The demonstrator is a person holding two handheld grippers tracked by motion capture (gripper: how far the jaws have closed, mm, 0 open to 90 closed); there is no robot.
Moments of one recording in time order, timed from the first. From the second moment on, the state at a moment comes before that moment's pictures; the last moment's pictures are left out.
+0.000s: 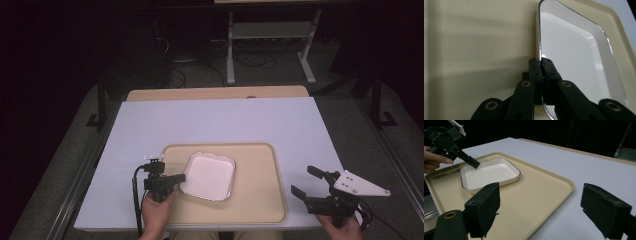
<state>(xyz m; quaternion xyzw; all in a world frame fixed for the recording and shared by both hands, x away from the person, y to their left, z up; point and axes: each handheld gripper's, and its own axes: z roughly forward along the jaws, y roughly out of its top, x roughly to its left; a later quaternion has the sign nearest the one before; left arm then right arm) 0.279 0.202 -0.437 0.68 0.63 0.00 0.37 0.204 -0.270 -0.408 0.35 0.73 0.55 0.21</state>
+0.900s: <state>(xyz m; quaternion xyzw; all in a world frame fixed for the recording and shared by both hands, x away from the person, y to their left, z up) 0.255 0.191 -0.443 0.66 0.65 -0.04 0.37 0.203 -0.268 -0.407 0.34 0.73 0.55 0.21</state>
